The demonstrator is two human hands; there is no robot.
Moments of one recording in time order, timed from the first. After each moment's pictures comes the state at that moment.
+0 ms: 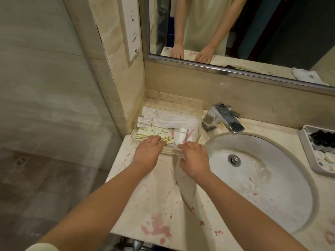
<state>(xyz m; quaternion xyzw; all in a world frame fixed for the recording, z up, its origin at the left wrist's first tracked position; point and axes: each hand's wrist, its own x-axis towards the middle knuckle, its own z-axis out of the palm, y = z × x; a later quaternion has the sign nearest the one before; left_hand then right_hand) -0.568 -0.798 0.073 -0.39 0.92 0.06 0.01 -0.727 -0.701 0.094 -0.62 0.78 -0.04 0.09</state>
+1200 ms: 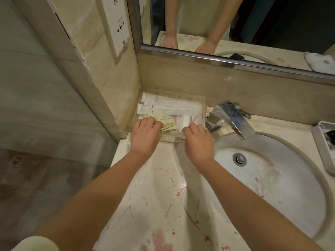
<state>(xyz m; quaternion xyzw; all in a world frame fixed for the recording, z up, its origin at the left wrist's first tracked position) -0.598 -0.866 0.079 -0.42 0.90 0.02 -0.08 -0.756 -0.768 0.086 -0.60 0.80 -0.06 -0.06</state>
